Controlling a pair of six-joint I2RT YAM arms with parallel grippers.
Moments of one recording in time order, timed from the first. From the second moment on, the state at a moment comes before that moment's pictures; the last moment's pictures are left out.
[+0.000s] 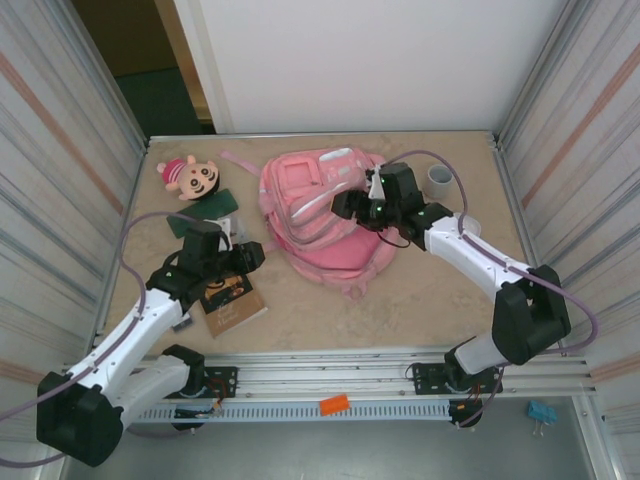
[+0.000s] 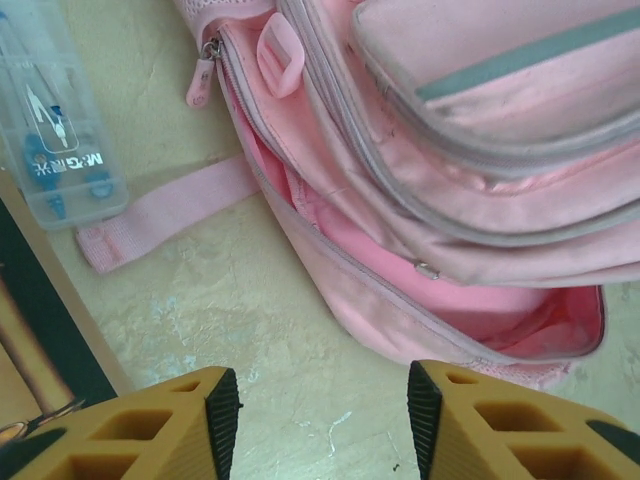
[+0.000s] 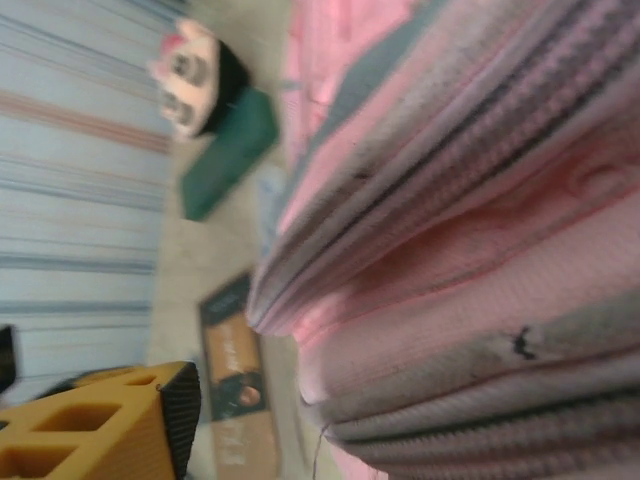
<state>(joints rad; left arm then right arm) -0.38 0.94 0.64 -0.42 0.19 -0.59 0.51 1.47 1.10 -0.31 -0.35 0.78</state>
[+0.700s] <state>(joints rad) -0.36 0.97 0.64 -0.50 0.05 -0.69 0.64 1.58 1.33 -0.97 -0.01 0.78</state>
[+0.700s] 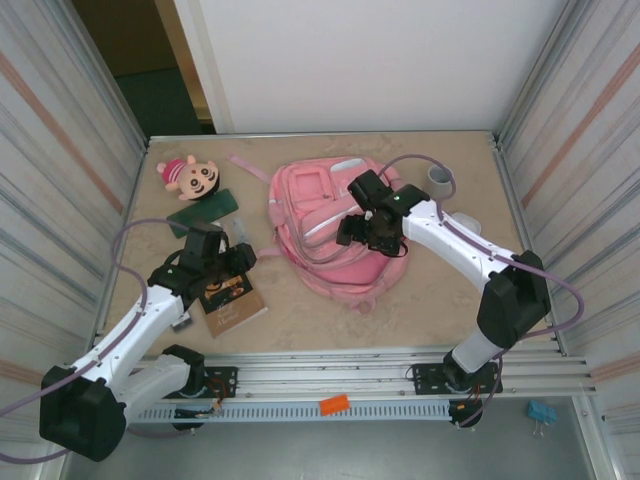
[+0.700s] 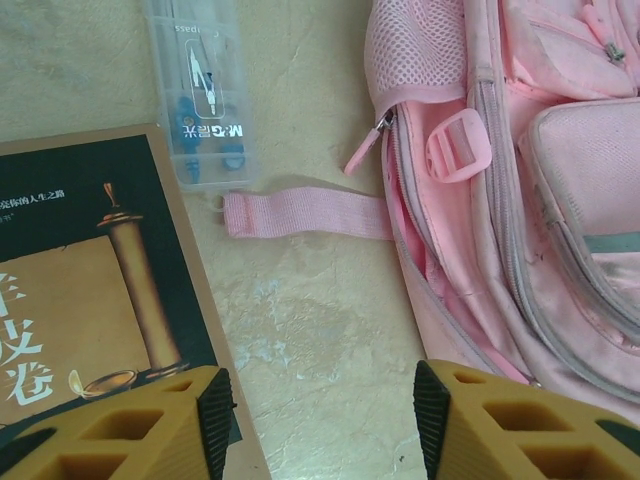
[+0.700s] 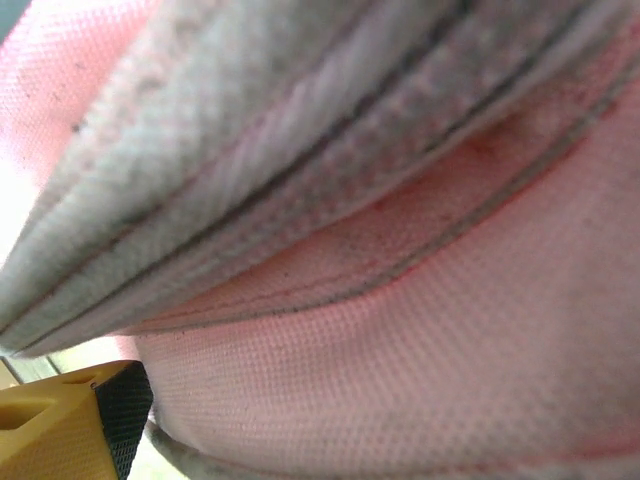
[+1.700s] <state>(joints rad) -0.68 1.39 0.81 -0.08 0.16 0.30 0.62 1.49 1.21 -0.69 -0.24 0.78</state>
